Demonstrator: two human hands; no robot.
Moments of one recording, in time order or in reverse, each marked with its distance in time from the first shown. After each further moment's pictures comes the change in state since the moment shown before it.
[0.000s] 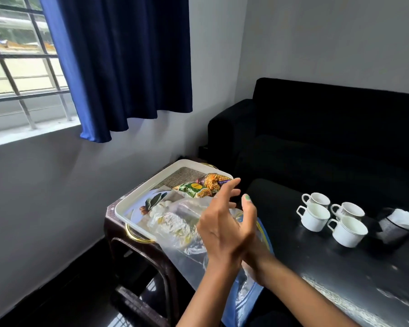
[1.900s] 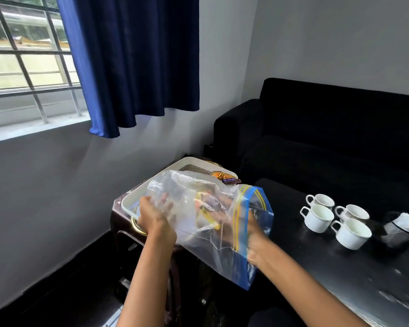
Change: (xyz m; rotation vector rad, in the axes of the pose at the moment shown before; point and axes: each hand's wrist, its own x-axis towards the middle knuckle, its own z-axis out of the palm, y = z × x) left_hand 0.066 -0.074 -0.070 -0.768 0.401 -1.184; right_hand 0.009 -0.031 0.021 0.469 -0.071 0.063
